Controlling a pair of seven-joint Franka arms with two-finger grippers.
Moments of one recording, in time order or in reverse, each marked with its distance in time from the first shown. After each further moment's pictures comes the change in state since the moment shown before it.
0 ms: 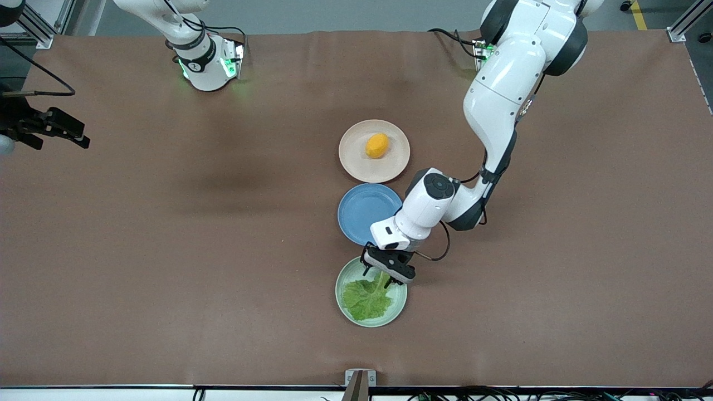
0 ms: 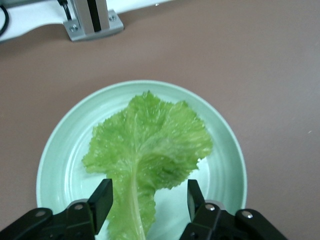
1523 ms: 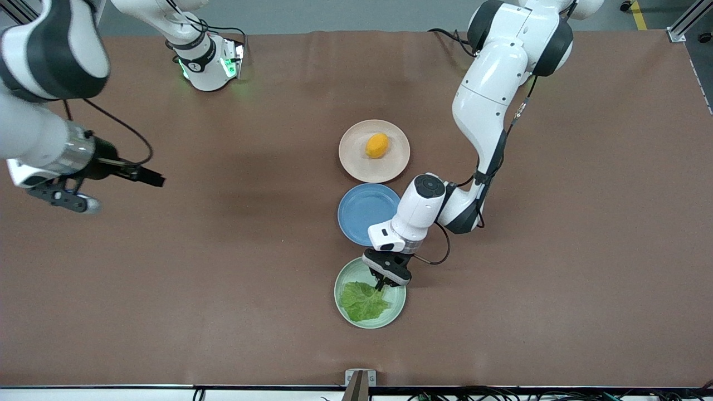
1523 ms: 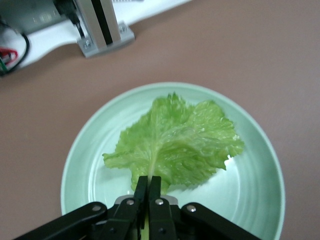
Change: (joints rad) left arm -0.101 0.030 0.147 0.057 0.002 0.033 0.003; right arm 0.197 0.210 0.019 0.028 0.101 0.057 0.578
